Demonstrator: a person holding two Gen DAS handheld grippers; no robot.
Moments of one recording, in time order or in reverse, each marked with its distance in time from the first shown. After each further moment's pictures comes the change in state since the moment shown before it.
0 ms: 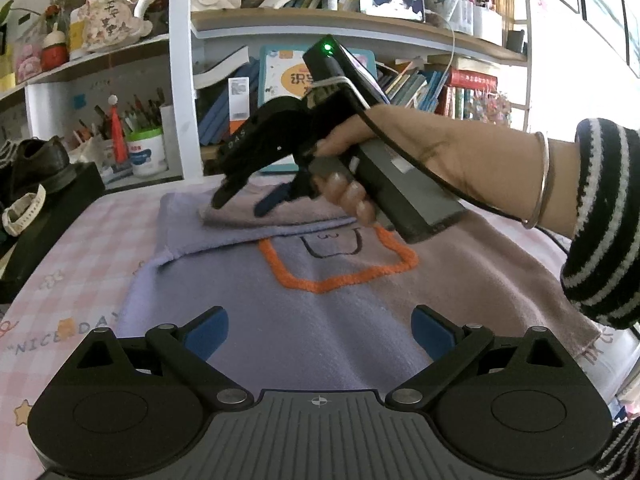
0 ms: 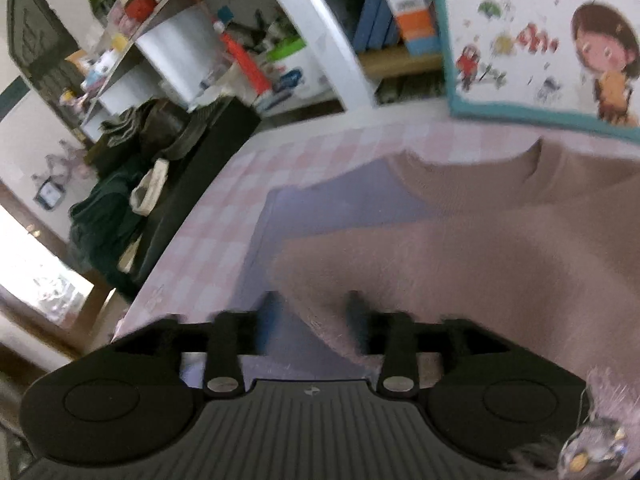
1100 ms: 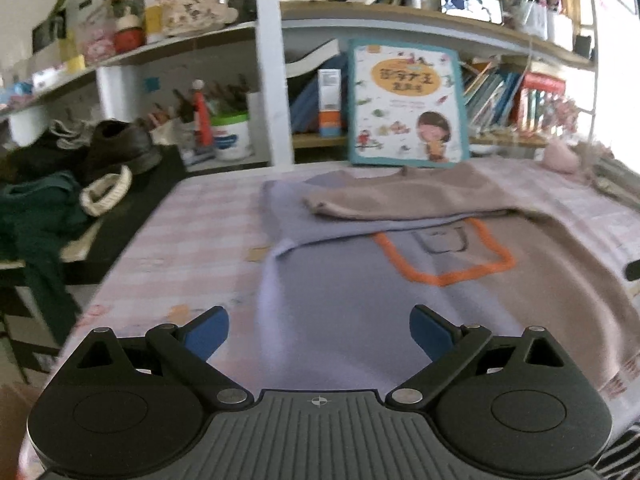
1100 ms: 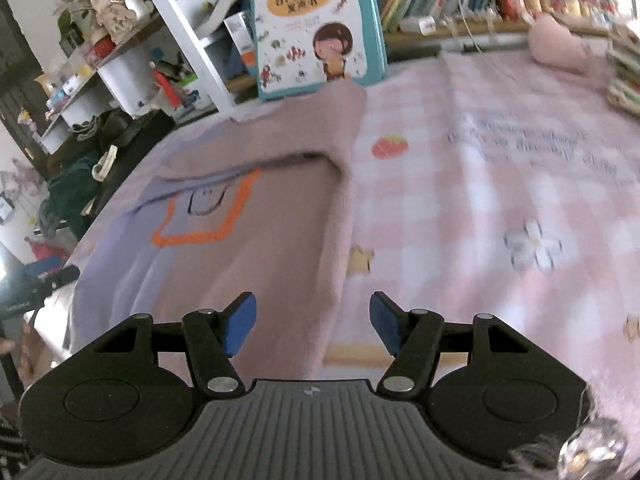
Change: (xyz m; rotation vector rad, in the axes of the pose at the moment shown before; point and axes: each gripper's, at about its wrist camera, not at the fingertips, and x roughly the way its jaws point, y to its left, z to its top) left arm -0.026 0.065 0.005 -0.049 0.062 0.195; right arm -0.265 -0.094 -0.203 0.095 -0.108 -0.238
